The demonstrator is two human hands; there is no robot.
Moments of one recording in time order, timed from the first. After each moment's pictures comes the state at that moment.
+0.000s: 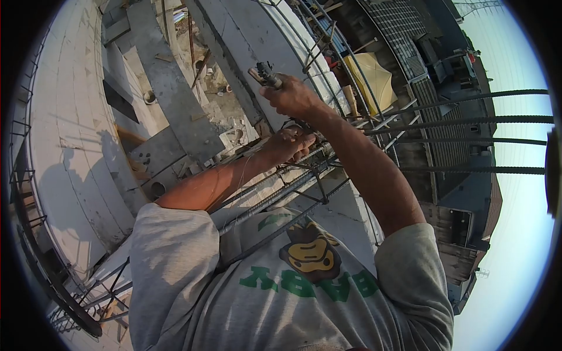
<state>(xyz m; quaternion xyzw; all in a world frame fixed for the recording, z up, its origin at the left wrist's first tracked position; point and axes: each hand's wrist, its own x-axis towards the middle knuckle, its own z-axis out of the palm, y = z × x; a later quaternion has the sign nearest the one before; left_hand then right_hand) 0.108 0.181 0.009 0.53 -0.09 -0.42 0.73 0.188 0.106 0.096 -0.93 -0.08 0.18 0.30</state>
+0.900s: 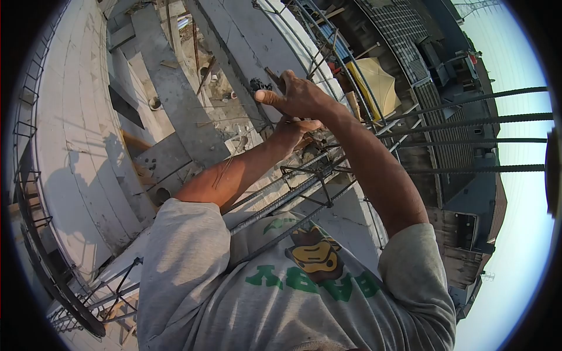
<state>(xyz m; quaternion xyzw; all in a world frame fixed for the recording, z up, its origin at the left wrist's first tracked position) 0.136 0.164 0.017 0.39 -0.04 -0.29 0.88 0.196 0.109 0.118 -0.96 -0.13 0.21 0.13</state>
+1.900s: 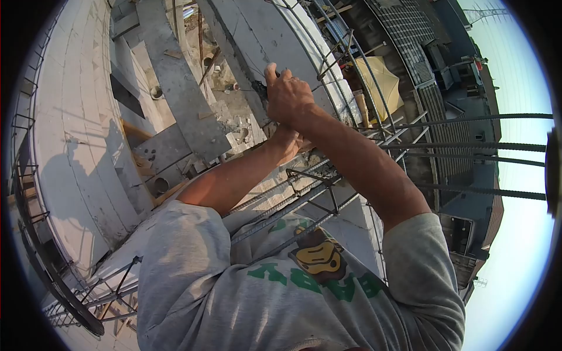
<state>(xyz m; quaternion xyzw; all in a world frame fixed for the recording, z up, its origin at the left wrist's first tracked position) 0.134 0.166 -0.029 0.18 0.00 -0.32 0.93 0.195 0.154 0.087 -0.97 -0.17 0.11 -0.12</state>
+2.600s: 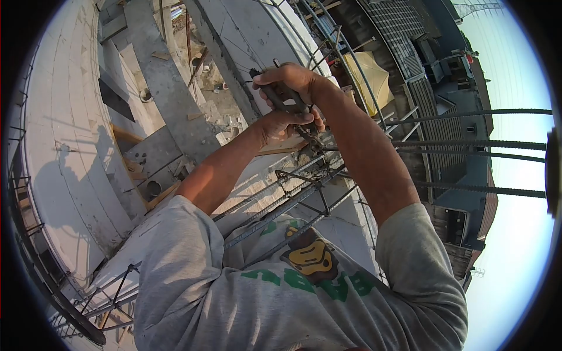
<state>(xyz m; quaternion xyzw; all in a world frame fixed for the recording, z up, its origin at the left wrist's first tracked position) 0.176 0.176 -0.007 0.20 -0.19 -0.41 0.87 0.248 0.106 0.101 -0.72 0.05 0.46 0.51</state>
